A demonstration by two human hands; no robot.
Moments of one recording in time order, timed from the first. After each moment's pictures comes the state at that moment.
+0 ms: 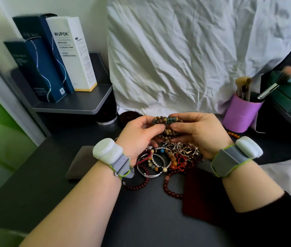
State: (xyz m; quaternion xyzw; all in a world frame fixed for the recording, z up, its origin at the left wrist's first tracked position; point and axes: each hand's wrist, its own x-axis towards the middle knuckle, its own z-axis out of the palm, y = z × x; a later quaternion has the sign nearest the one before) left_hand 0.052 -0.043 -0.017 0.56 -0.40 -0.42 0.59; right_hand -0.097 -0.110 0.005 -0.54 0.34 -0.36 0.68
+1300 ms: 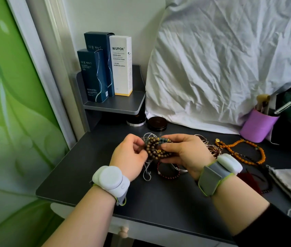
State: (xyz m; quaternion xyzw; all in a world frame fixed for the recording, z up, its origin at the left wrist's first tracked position) left_hand 0.118 0.073 -0.029 0.76 -0.44 -0.15 0.45; right_hand -0.022 -0.010 0.002 -0.55 0.37 -0.29 0.69
